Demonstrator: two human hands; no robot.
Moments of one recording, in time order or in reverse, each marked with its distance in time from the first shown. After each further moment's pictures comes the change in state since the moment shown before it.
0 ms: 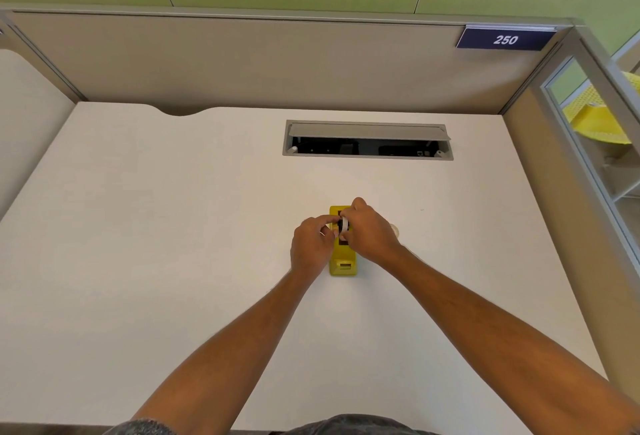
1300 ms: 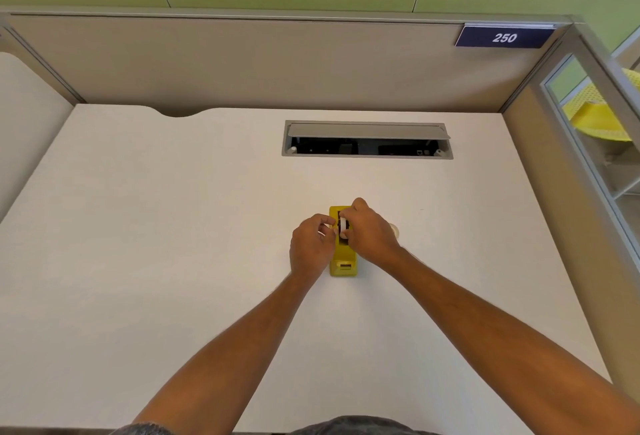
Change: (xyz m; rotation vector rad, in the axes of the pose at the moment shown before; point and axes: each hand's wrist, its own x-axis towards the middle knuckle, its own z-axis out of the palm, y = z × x) left_hand -0.003 -0.005 0.004 -0.053 0.075 0.004; right_hand 0.000 0.004 0.007 0.032 0.031 0.008
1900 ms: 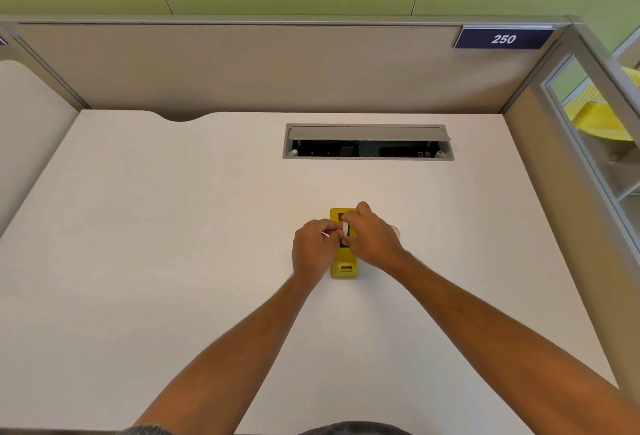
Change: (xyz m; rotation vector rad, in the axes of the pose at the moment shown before) left_hand 0.001 0.001 0.004 -0.007 -0.009 0.043; right_hand -0.007 0.007 -0.001 0.026 -0.017 -0.006
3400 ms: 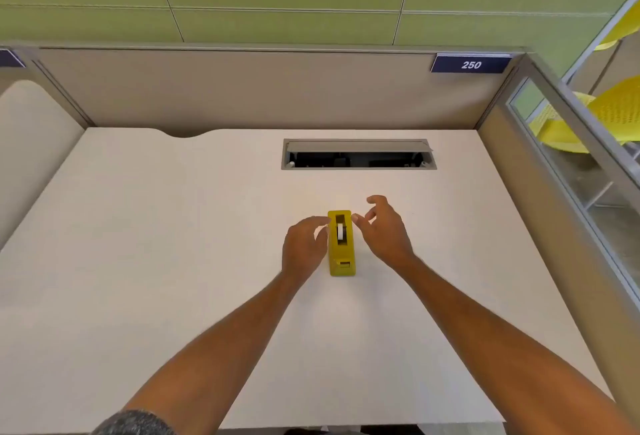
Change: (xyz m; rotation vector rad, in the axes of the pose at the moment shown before) left_hand -0.025 0.007 -0.041 0.101 0.030 0.271; right_hand -0.043 -0.012 -0.026 0.397 0.349 0.226
